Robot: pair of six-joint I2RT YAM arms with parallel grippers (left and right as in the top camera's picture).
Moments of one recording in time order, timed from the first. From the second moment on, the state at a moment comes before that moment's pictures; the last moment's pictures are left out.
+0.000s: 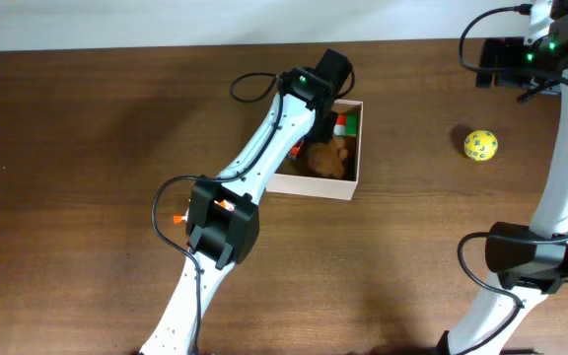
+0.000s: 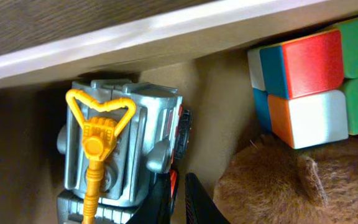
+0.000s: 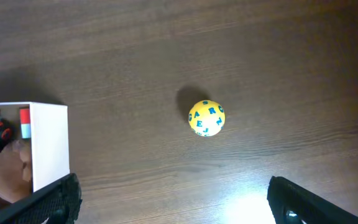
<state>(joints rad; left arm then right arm) -0.58 2.61 2.57 -1.25 -0.14 -0.20 -0.19 2.05 2.58 -1.61 0.05 0.00</state>
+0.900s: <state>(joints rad) -0.58 2.61 2.57 -1.17 -0.09 -0.20 -0.19 2.05 2.58 -1.61 0.05 0.00</state>
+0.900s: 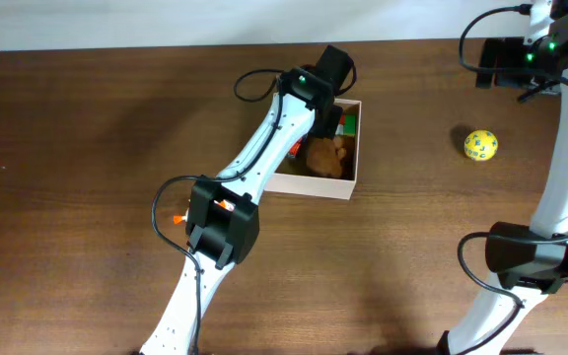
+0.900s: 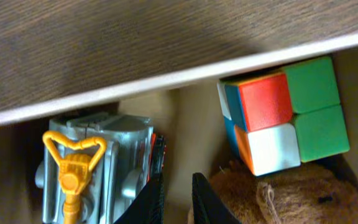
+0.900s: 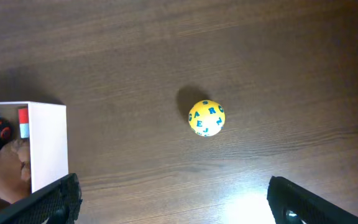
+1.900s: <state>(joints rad) -0.58 2.61 2.62 -1.19 -0.23 -0.23 -0.19 2.05 2.58 -1.61 0.05 0.00</state>
